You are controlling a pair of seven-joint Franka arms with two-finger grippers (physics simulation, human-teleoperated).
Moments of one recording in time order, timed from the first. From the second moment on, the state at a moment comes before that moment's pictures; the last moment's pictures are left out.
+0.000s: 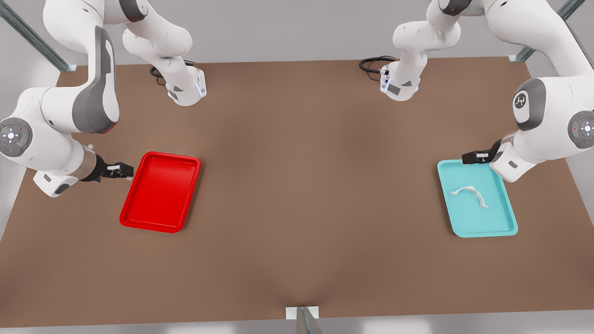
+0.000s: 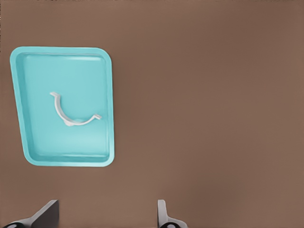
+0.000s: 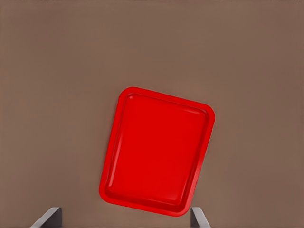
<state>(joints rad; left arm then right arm) 0.06 0.23 -0.04 -1.44 0.01 1.44 -0.01 -0.01 0.23 0.02 -1.42 -0.03 1.53 -0.05</state>
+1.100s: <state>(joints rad) 0.28 0.69 0.11 -1.76 -0.03 2.33 -0.07 -0.01 0.24 0.03 -1.46 -0.01 1.57 -0.08</state>
